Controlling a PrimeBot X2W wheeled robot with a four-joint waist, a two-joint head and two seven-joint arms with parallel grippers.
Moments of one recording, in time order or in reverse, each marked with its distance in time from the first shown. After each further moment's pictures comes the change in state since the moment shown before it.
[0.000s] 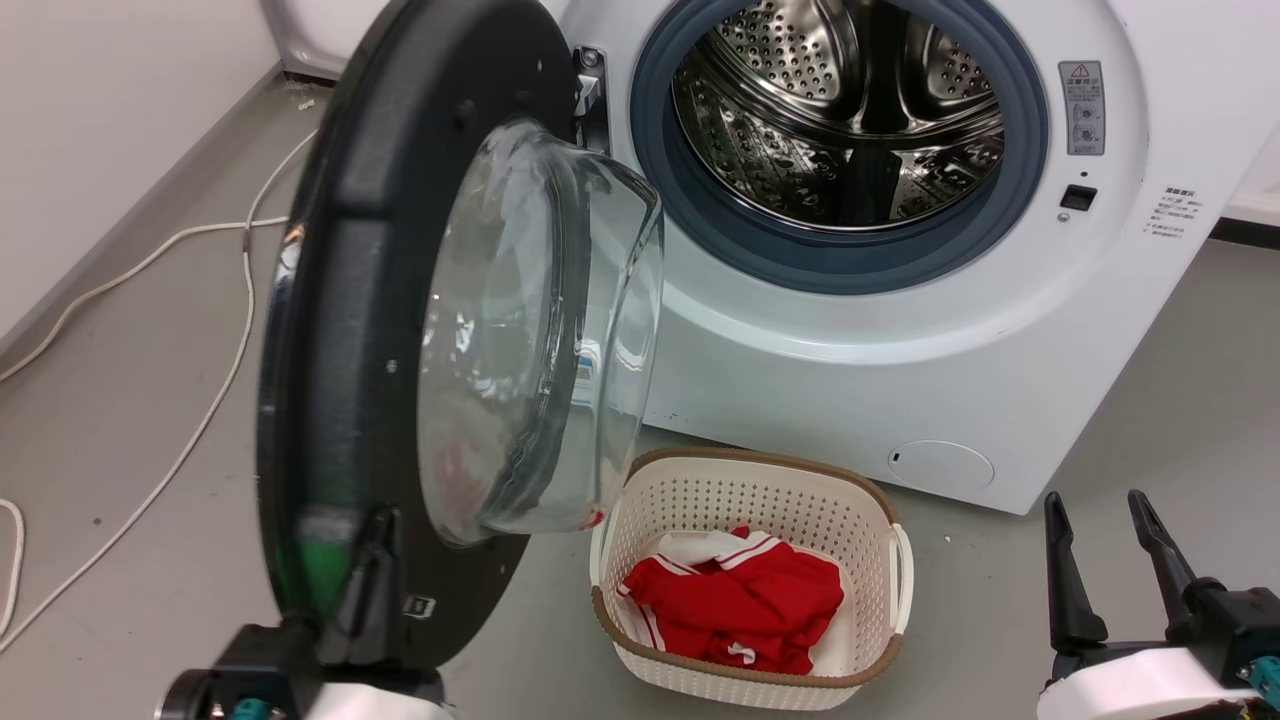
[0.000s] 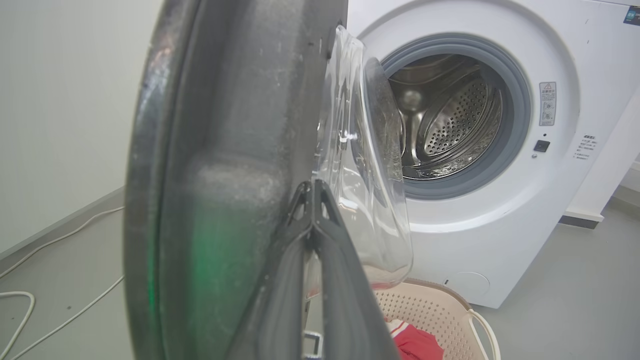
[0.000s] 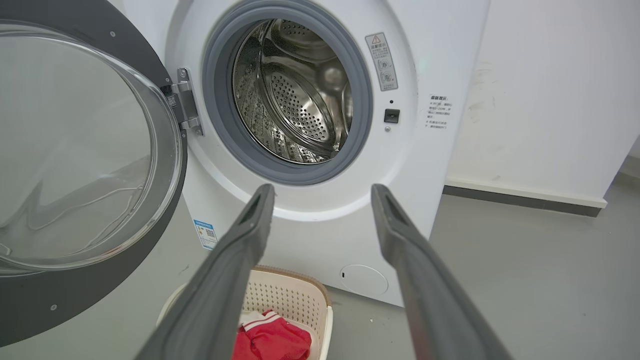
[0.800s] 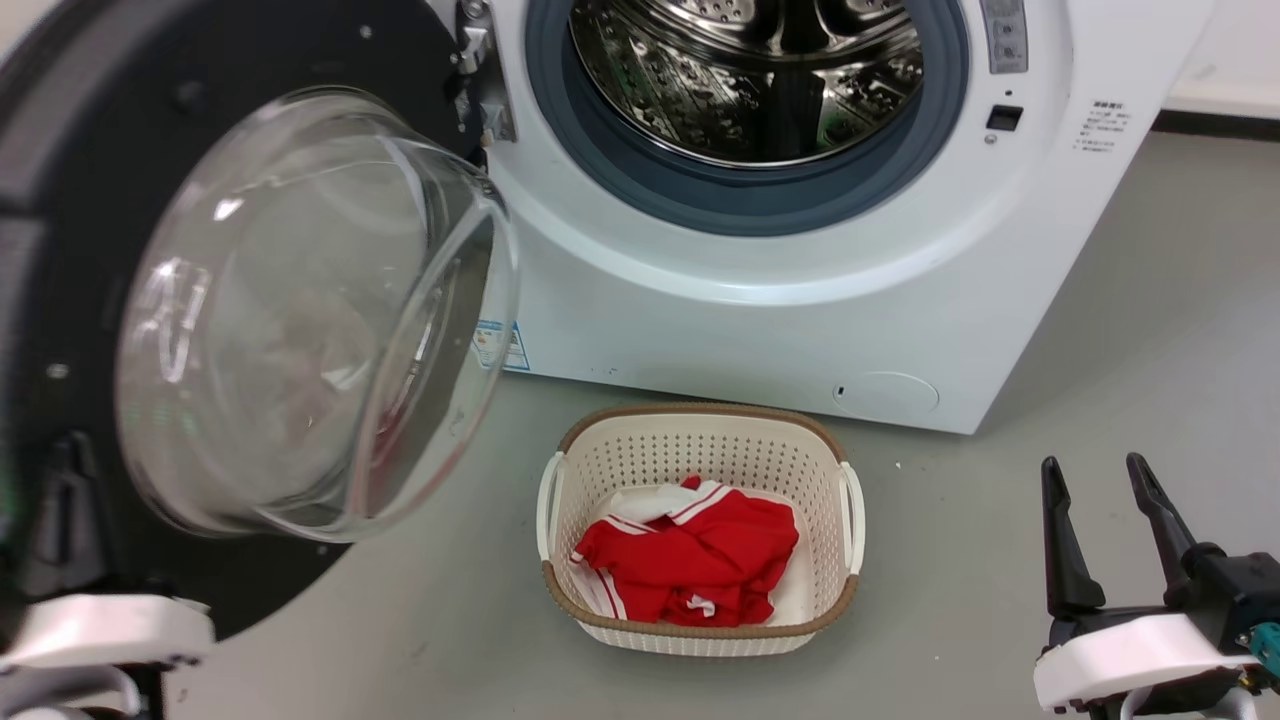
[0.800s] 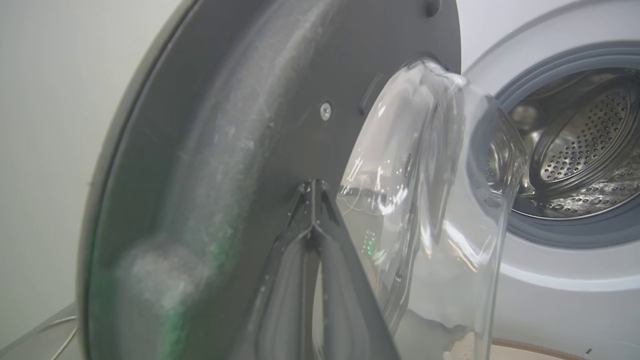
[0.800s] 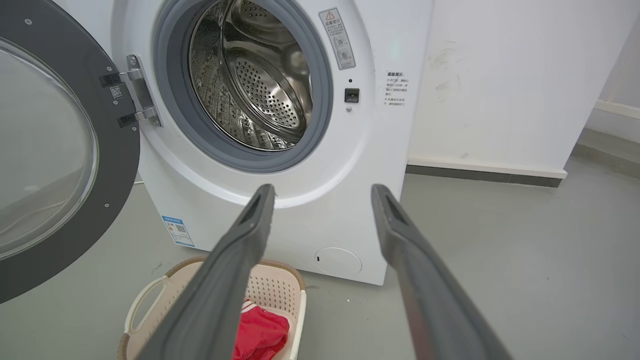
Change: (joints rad) left arm -0.105 0.159 0.301 0.121 -0.095 0.027 -0.044; right arm -0.045 0.000 0.008 -0.019 -0.007 0.000 0.021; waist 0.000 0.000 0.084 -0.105
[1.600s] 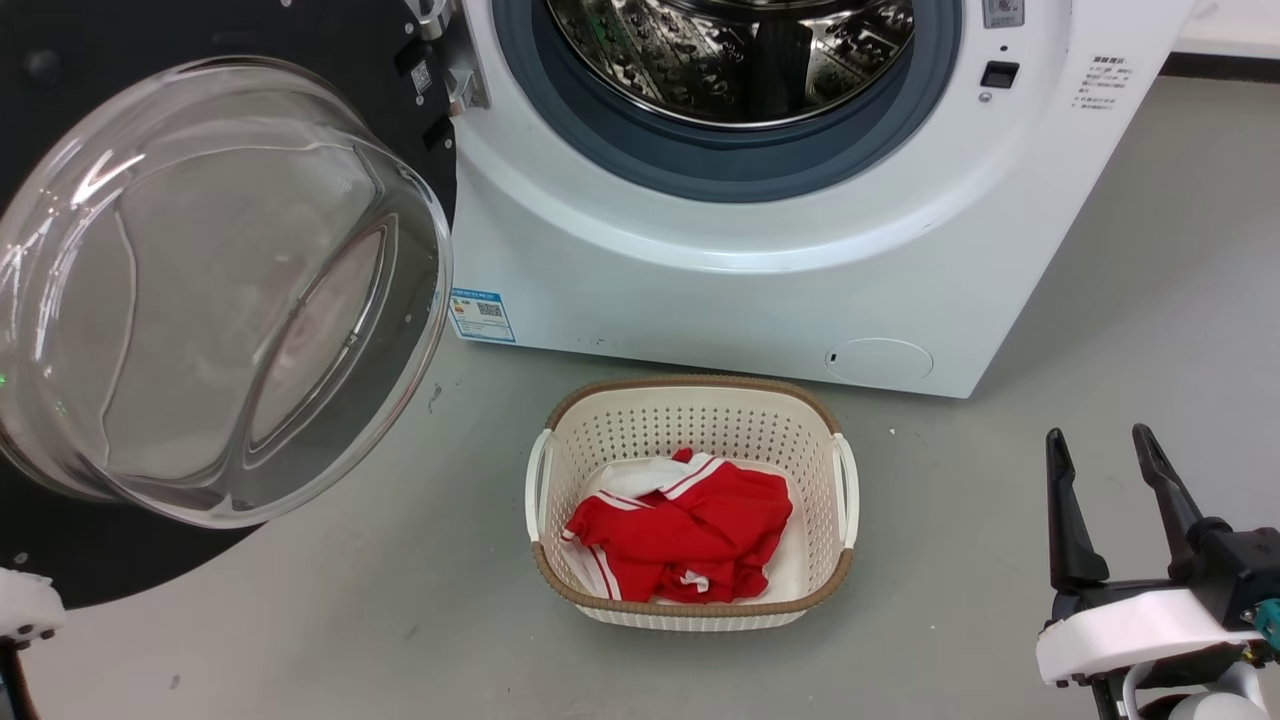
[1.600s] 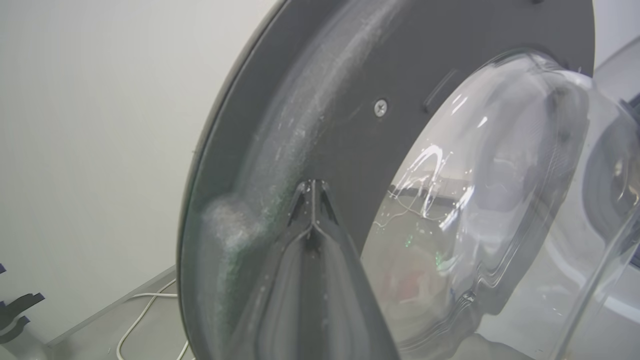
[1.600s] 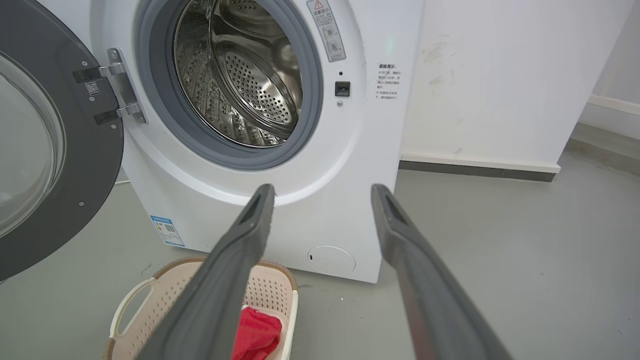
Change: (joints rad) left arm -0.081 0.082 0.184 0.169 -0.057 -0.016 -0.010; right arm -0.047 0.000 -0.007 0.008 -0.014 0.000 -0.005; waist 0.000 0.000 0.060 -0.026
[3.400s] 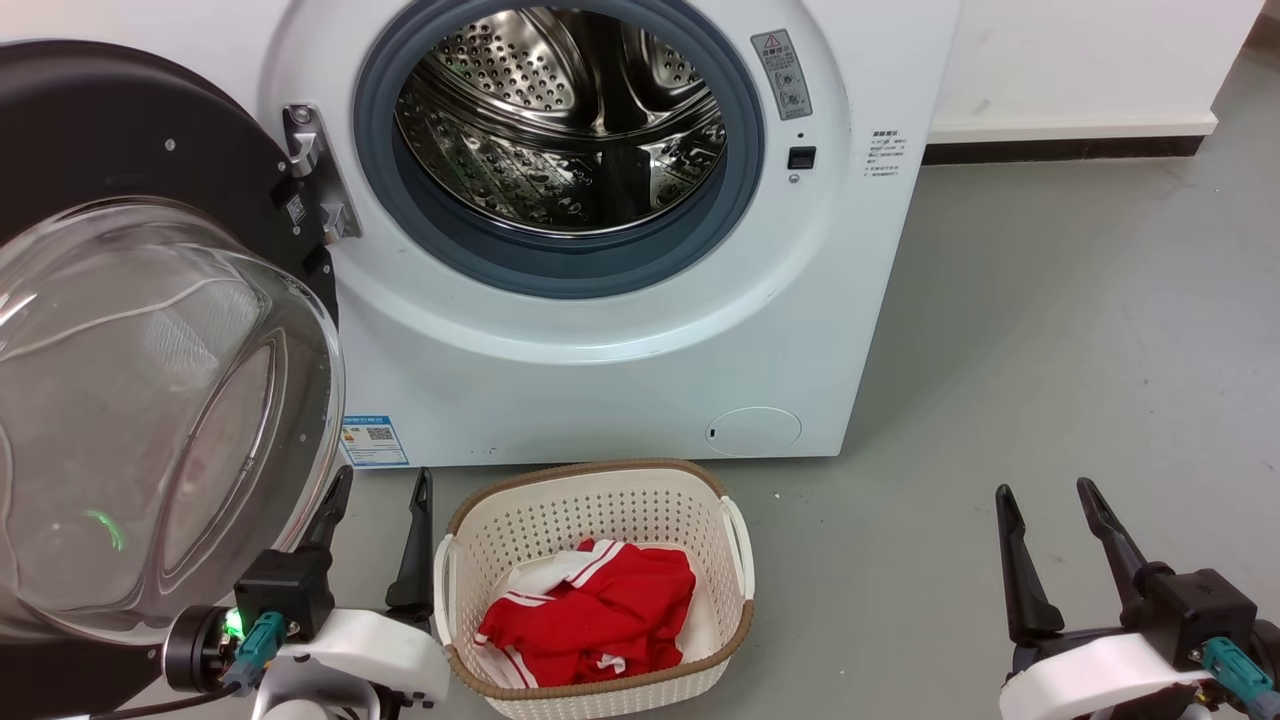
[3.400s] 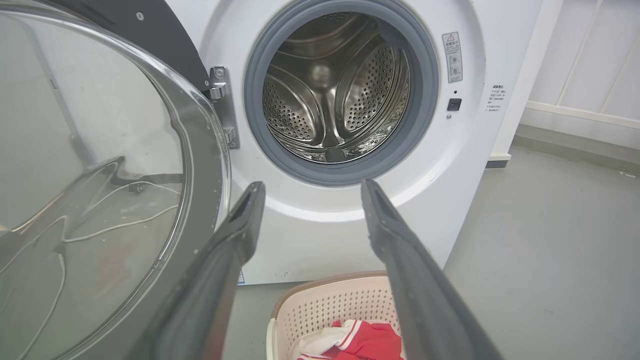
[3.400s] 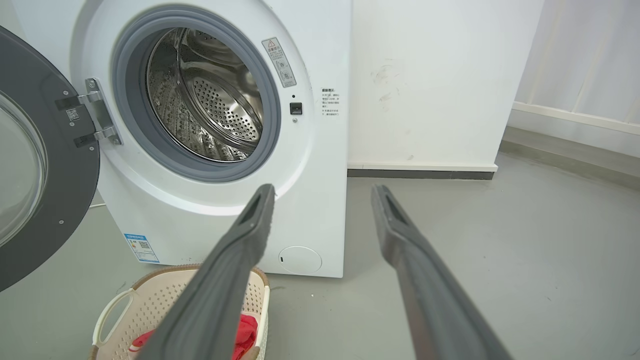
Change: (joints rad) left arm -0.017 -0.241 -0.446 0.048 0.180 -0.124 0.000; right arm 0.061 0.000 0.065 0.032 0.019 0.000 -0.004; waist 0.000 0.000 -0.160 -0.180
